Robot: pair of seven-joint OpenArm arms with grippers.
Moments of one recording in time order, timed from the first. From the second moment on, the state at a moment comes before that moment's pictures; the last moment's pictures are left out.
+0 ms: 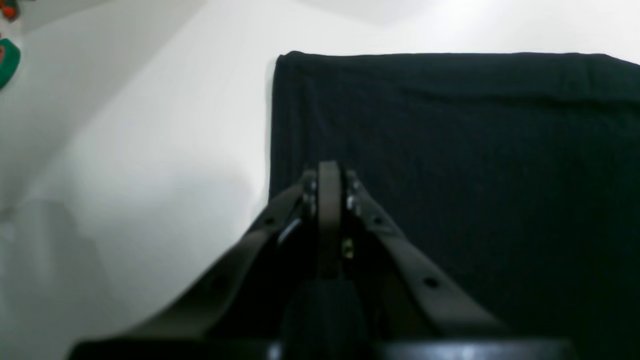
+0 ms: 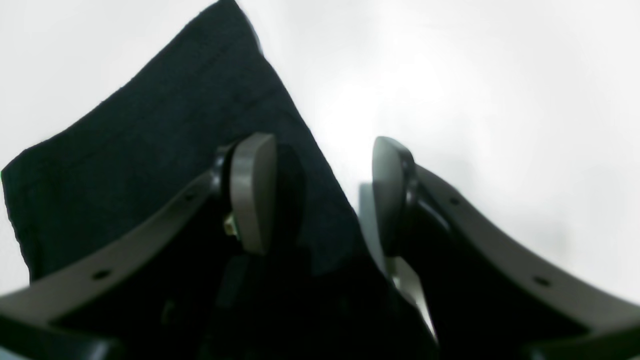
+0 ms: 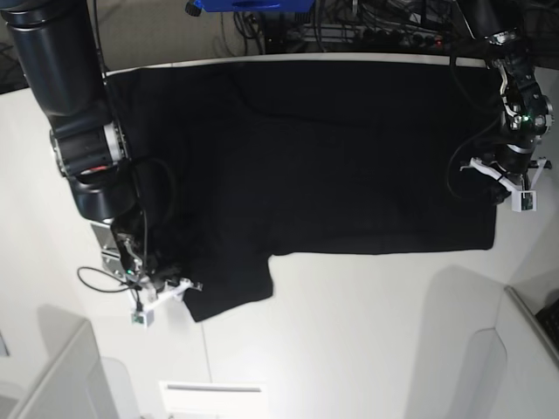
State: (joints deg) left arm 11.1 -19.7 -29.5 88.1 -15.8 -20.6 30.8; right arm 43.7 8.7 -23.5 15.2 37.6 6.2 -16.4
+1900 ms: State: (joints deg) left arm -27.4 -23.8 -25.6 38.1 -5.4 -20.1 30.8; right arm 42.6 7.6 -27.6 17.1 38.5 7.0 -16.4
